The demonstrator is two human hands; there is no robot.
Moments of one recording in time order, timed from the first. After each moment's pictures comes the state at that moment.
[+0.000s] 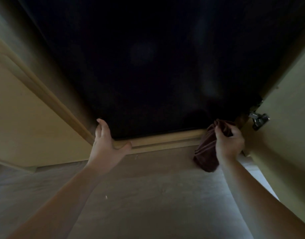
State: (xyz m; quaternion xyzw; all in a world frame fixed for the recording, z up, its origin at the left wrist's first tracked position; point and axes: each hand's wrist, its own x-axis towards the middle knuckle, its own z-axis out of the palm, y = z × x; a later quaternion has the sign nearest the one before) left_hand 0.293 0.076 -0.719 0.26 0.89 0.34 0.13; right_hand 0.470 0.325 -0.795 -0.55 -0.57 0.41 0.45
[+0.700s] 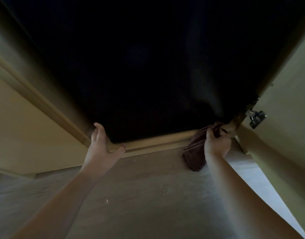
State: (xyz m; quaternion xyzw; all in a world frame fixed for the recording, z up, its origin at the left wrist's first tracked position) left_hand 0.283 0.069 -0.724 0.28 0.88 0.35 0.13; right_hand 0.452 0.310 -0.801 -0.63 -0.51 0.43 0.39
